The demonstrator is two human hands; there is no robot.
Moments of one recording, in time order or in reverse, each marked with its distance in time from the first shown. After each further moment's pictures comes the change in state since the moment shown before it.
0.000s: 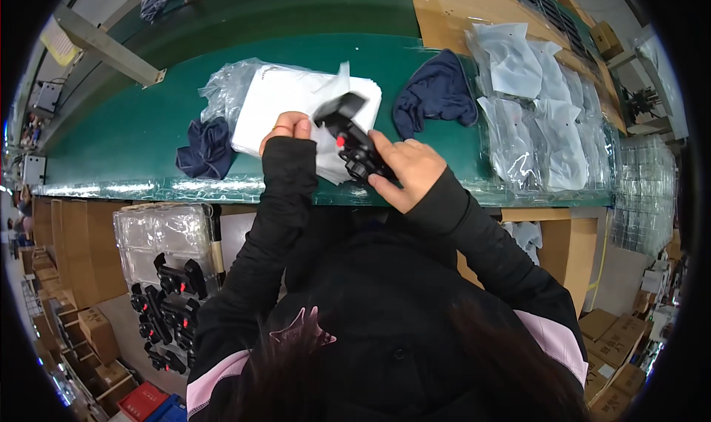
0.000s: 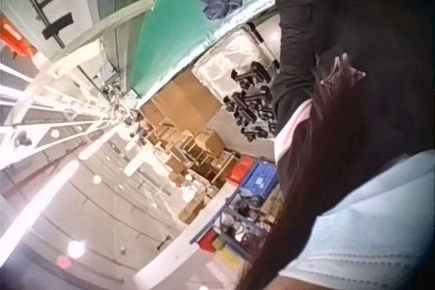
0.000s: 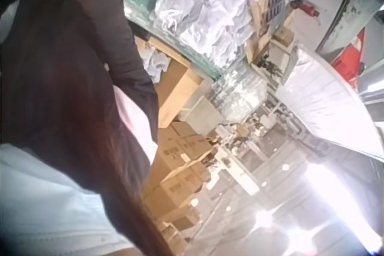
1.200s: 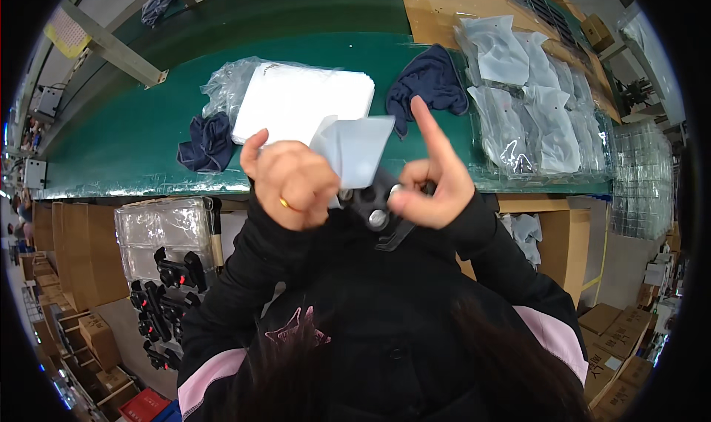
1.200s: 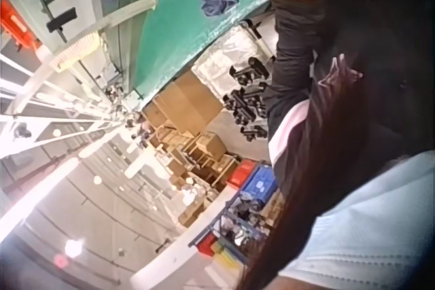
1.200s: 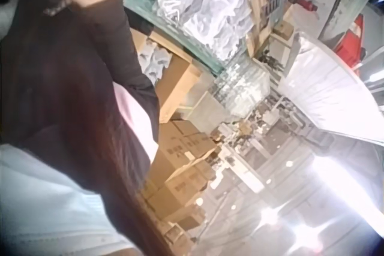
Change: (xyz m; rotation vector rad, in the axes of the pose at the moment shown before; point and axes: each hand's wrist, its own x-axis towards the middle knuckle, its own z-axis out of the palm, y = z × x) left_hand -0.058 0.075 -0.067 0.176 0.095 1.036; right_hand -0.036 -0.030 -0.029 0.946 0.088 0.227
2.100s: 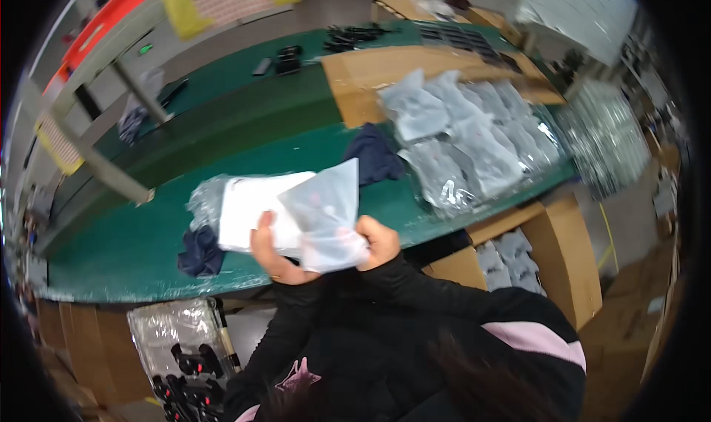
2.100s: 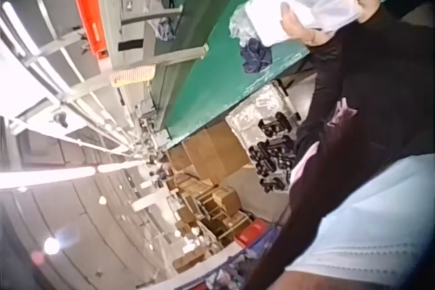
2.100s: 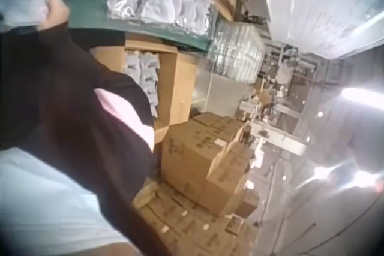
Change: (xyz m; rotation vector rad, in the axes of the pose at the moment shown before) left_hand -0.003 0.011 0.067 0.004 0.324 -0.205; right_hand 0.004 0.029 0.030 -0.269 0.690 -0.307
